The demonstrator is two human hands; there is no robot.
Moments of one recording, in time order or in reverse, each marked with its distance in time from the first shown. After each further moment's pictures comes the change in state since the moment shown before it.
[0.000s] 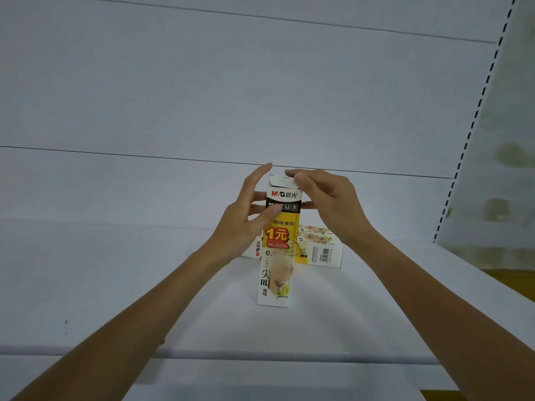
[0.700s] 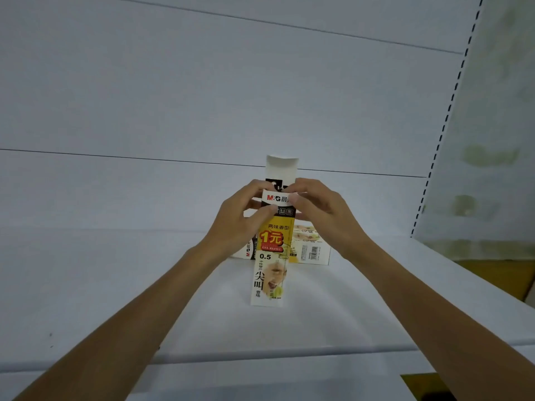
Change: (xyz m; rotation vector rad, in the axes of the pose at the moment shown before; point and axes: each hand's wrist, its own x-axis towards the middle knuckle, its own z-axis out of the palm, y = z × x) left_hand 0.006 0.001 -0.001 0.013 -0.021 0.104; right_hand -0.020 0.001 -0.003 -0.096 -0.054 0.042
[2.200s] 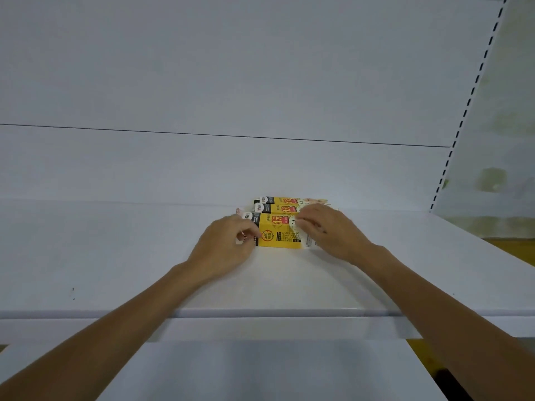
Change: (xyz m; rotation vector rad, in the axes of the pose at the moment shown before) left_hand -0.068 -0.043 -0.003 0.561 -0.103 -0.248; right_hand -0.031 0.084 0.006 -0.749 -0.228 0.000
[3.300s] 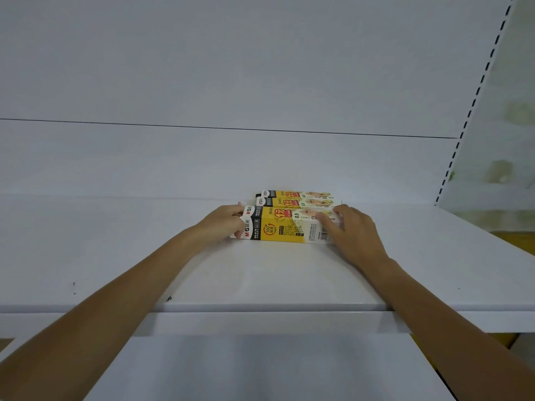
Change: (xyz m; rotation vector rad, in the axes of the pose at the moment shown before) left_hand 0.037 -0.012 -0.008 -0.367 -0.337 -0.415; right_hand -0.018 0.017 0.011 0.039 0.202 0.324
